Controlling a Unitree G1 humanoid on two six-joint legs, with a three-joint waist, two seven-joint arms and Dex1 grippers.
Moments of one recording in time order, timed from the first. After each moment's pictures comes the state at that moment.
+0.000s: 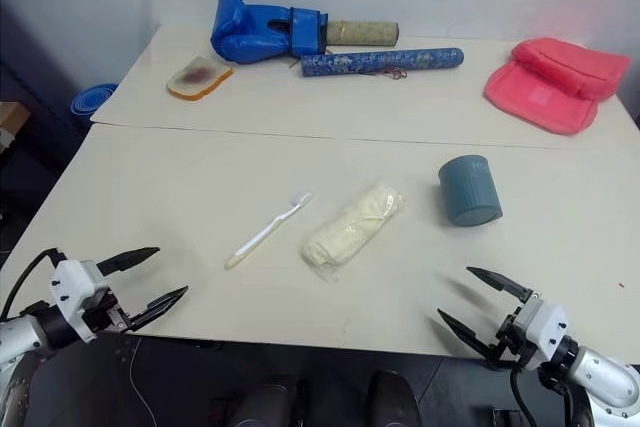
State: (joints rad) left arm 0.30 0.68 0.42 -0.17 -0.40 -0.05 -0.89; right arm 0.30 -0.57 -0.32 0.05 0.45 -0.47 1.13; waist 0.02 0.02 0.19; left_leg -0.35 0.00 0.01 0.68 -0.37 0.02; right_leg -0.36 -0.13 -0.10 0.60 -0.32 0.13
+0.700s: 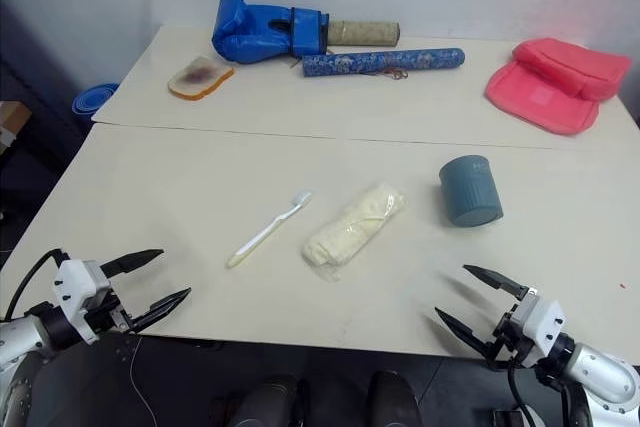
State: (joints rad) left arm 0.30 0.67 0.41 -0.18 -0.41 -0.02 -0.90; right arm 0.29 -0.58 -0.31 0.03 0.45 -0.43 1.13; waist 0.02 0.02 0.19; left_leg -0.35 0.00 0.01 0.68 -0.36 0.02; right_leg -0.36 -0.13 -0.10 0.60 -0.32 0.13
